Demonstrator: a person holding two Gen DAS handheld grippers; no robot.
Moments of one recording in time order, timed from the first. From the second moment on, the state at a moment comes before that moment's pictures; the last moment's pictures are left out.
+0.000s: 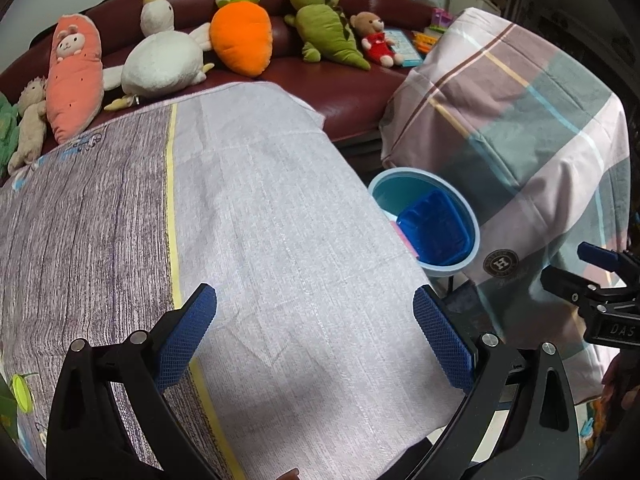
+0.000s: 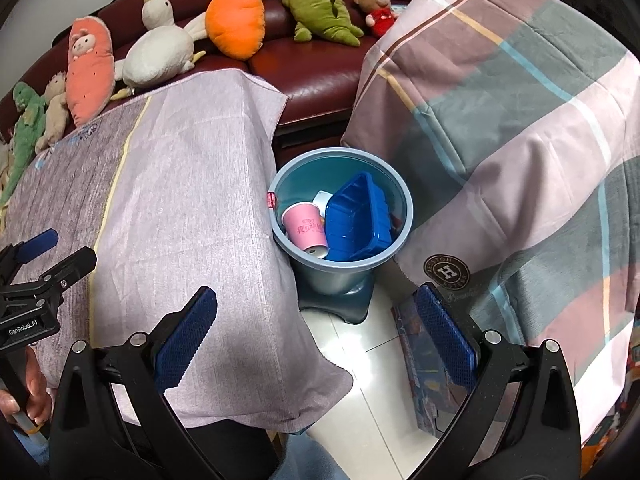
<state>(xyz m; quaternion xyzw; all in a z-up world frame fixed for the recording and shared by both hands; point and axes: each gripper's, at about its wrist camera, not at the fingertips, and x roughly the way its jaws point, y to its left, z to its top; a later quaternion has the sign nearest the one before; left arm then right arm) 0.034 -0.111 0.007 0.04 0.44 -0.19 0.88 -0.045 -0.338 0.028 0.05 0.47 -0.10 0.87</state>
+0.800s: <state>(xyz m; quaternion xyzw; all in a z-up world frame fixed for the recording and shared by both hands) 0.057 -0.119 -0.033 0.06 0.47 -0.16 0.87 -0.014 -0.353 -0.019 0.10 0.51 -0.10 0.85</state>
